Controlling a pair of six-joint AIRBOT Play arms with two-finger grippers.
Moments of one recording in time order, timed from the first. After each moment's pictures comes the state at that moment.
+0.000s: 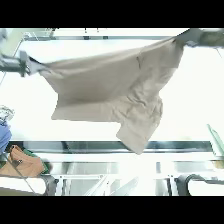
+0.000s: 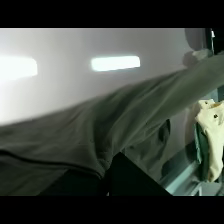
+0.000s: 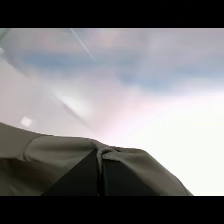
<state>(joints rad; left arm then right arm) 0.37 -1.68 1.63 -2.57 1.50 1.97 -0.15 -1.54 1.66 -0.60 1.02 0.97</state>
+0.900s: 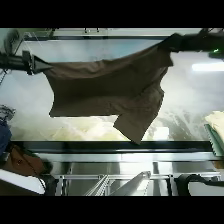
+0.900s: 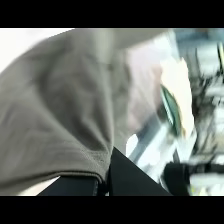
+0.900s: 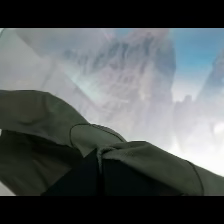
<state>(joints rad) 0.31 -1.73 1.83 -2.70 1.71 2.03 -0.07 -1.46 1.66 -0.61 1.08 0.98</state>
